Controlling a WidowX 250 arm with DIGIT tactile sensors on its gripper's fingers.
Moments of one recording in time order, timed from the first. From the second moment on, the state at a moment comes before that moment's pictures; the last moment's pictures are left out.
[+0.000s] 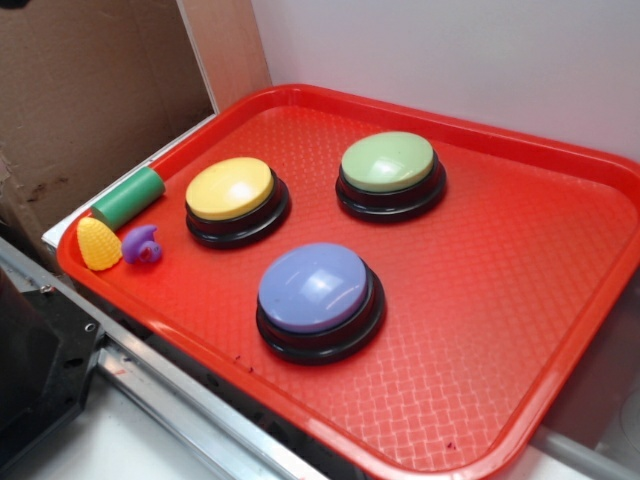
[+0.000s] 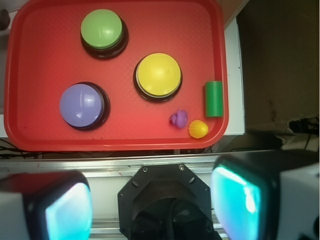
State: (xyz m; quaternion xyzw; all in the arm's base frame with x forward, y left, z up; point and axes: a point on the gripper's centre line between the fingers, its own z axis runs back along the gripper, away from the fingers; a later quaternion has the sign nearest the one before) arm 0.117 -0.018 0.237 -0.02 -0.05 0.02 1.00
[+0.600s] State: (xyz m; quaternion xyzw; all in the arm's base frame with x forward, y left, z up) arm 0.123 -0.002 0.207 -0.02 -0.06 -0.04 1.00
